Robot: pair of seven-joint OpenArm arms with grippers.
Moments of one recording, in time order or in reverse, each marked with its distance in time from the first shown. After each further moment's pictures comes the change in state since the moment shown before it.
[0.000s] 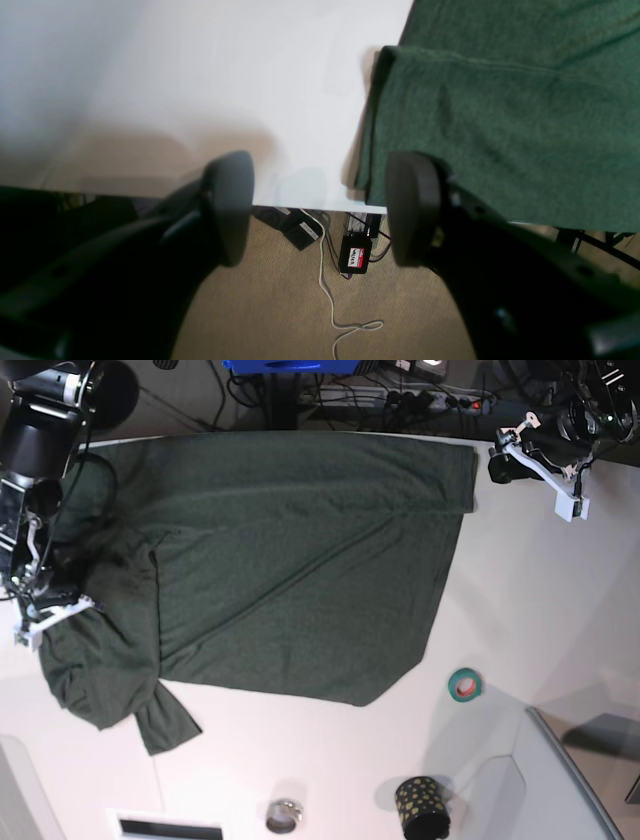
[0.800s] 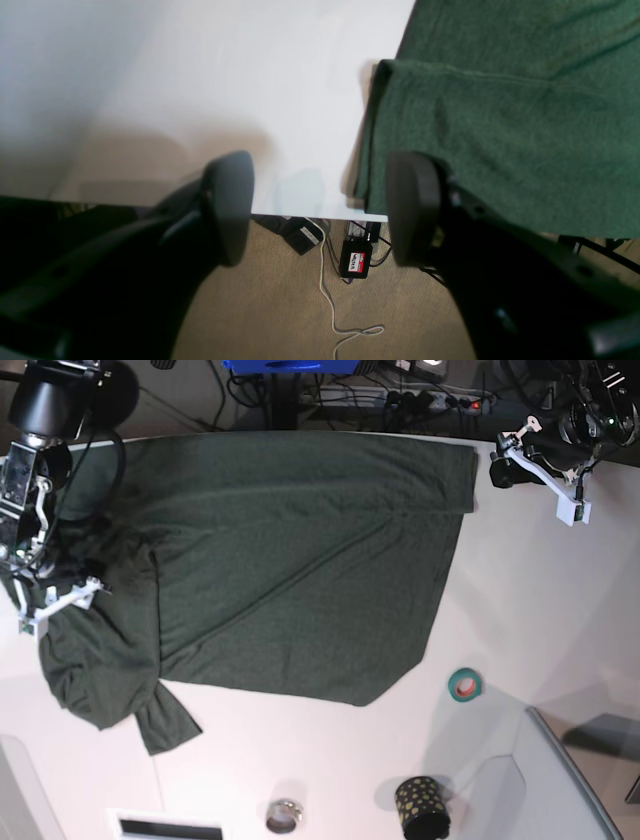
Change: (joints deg) left arm -0.6 -0.1 -0.2 0.0 0.0 0.0 0.0; right arm -7.3 -3.0 -0.3 12.2 0.1 0.0 -2.8
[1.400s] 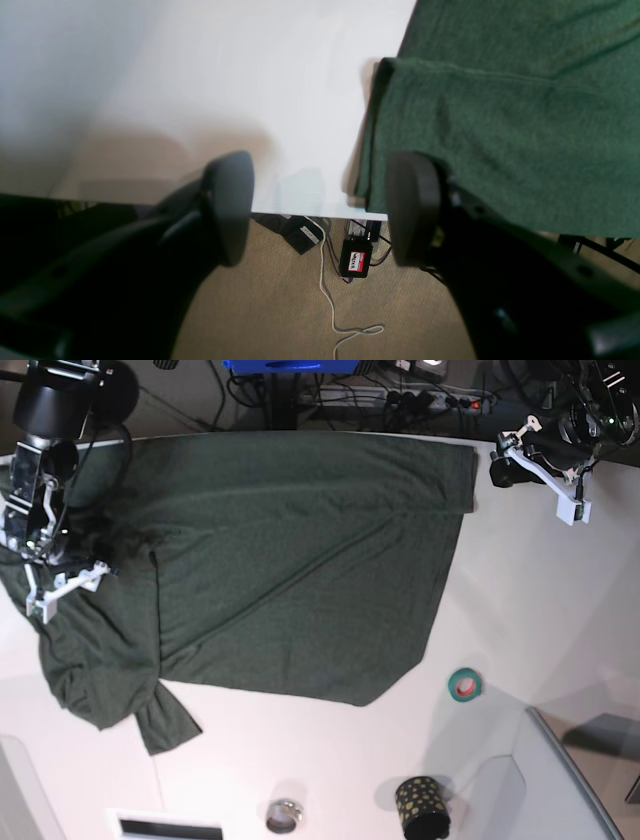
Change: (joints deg) left arm 0.2 0.0 0.0 0.0 0.0 0.0 0.0; right arm 0.2 0.1 0.0 -7.1 -0.2 0.0 3.0
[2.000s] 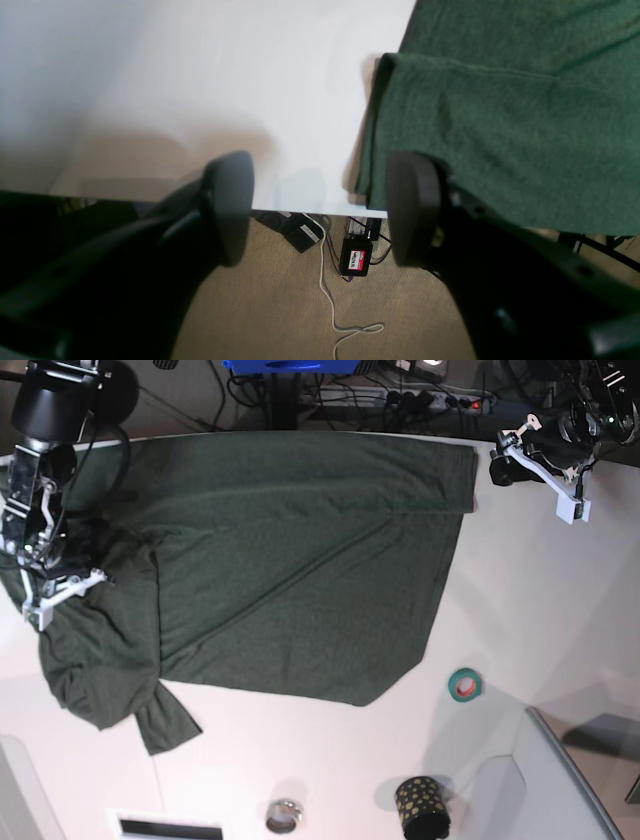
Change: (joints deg) left arm 0.1 0.0 0.0 0.0 0.0 0.0 0.0; right arm 0.4 0.2 0.0 0.2 0.0 0.0 2.2
